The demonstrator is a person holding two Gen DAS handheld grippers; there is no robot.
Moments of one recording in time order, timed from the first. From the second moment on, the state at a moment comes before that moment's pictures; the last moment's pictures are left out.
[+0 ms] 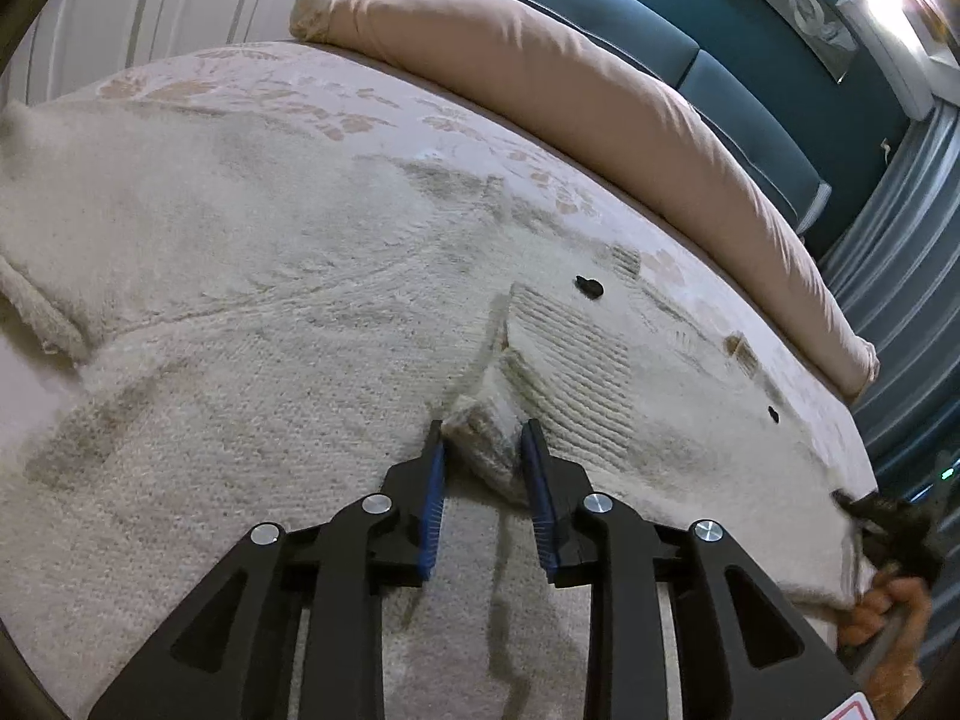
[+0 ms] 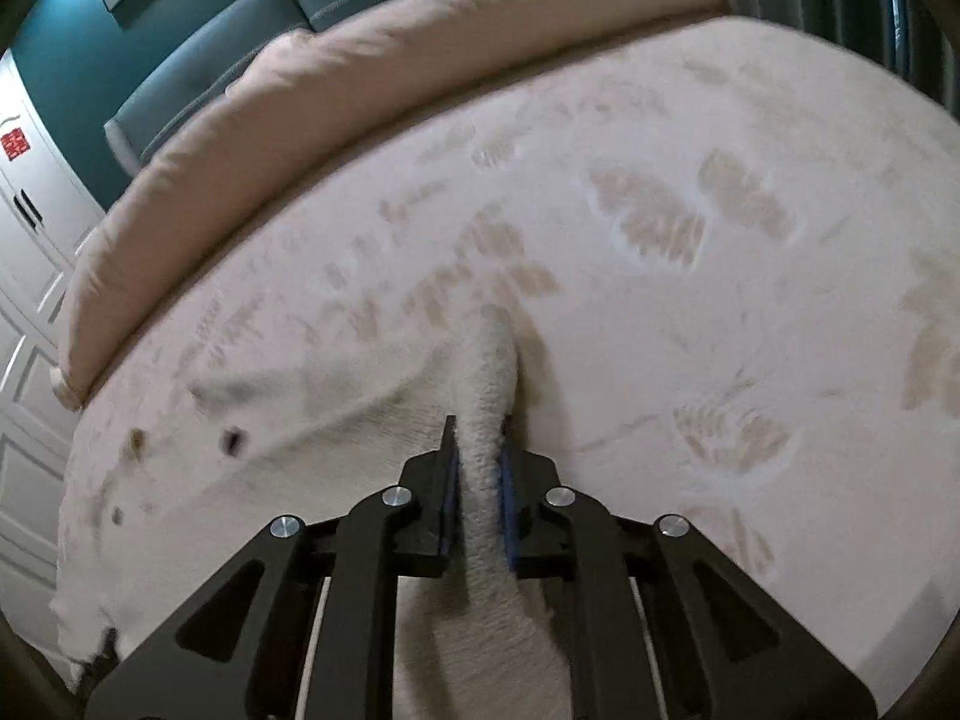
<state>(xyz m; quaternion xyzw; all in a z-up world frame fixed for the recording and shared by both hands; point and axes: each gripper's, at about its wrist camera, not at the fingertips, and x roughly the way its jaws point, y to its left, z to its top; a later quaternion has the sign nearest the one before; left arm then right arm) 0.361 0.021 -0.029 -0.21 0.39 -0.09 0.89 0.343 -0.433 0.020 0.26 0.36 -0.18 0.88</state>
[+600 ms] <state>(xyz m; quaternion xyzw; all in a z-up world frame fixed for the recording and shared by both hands) 0.348 0.048 -0.013 -0.25 0.41 -0.08 0.87 0.220 -0.337 -0.001 0.21 0.40 -0.13 0.88</state>
